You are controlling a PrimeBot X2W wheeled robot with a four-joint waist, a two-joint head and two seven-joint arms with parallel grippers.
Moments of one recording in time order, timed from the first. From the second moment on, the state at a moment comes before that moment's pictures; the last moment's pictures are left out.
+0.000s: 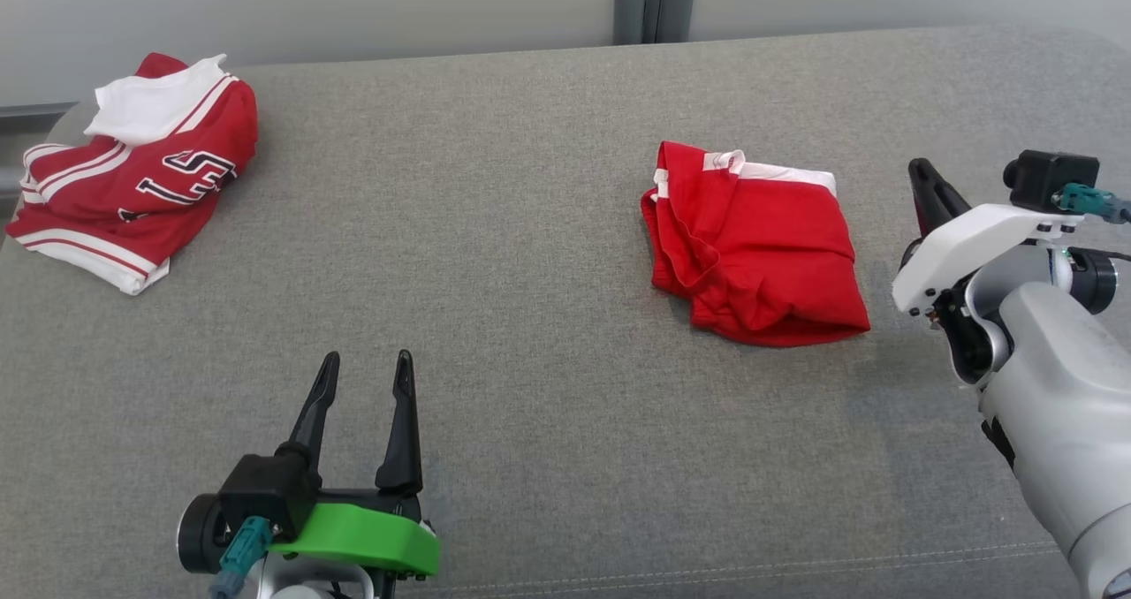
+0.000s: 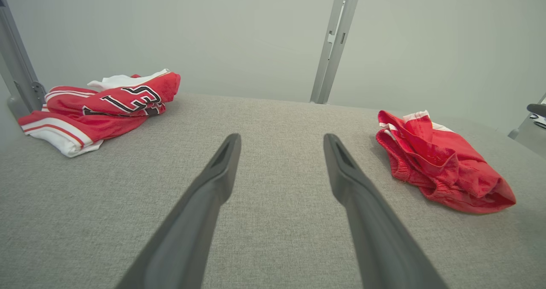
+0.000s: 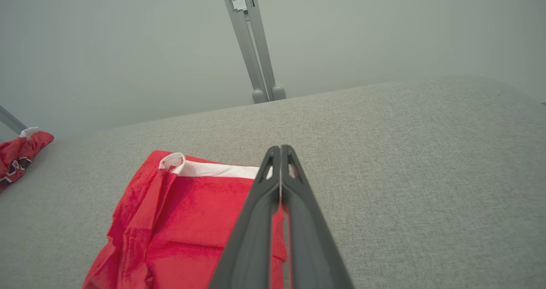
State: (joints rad) left arm -0.06 0.18 -0.36 0.06 -0.41 0.15 -0.25; right arm -0.78 -0.30 0.35 0.96 0.67 0.13 -0.20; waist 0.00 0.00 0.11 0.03
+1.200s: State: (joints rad) left arm -0.14 0.16 -0.39 0.08 -0.41 0.13 -0.26; right arm -0.96 -0.09 0.42 1.26 0.45 0.13 -0.26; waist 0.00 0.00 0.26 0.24
